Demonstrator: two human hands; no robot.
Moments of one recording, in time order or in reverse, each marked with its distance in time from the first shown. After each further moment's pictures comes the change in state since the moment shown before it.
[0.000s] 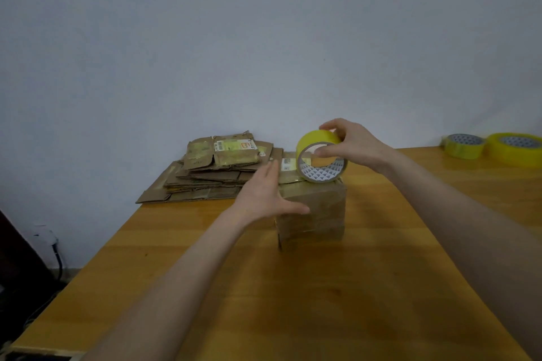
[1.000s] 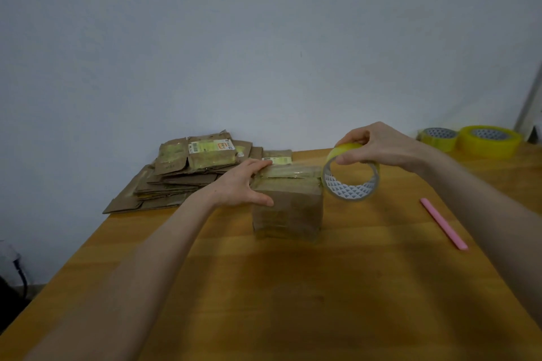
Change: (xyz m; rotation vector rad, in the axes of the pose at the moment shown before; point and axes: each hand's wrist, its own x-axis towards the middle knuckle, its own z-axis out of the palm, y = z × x) left_hand 0.051 -0.032 -0.011 -0.045 -0.199 0.190; right_hand -0.028 0.027 -0.056 -0.115 -0.067 0.078
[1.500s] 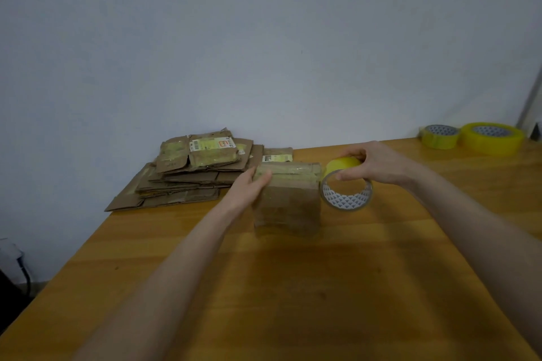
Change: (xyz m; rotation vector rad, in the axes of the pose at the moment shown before) left_hand -0.006 0.014 0.036 -0.746 0.223 -0.303; right_hand 0.000 0.029 0.025 -0.039 -0.042 0.038
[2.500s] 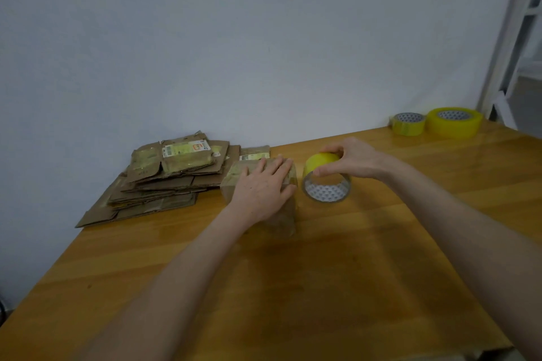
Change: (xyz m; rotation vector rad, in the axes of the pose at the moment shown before) left_hand -0.005 0.035 0.066 1.269 -0.019 0.443; right_hand -0.016 0.008 -0.004 -0.043 0.036 0.101
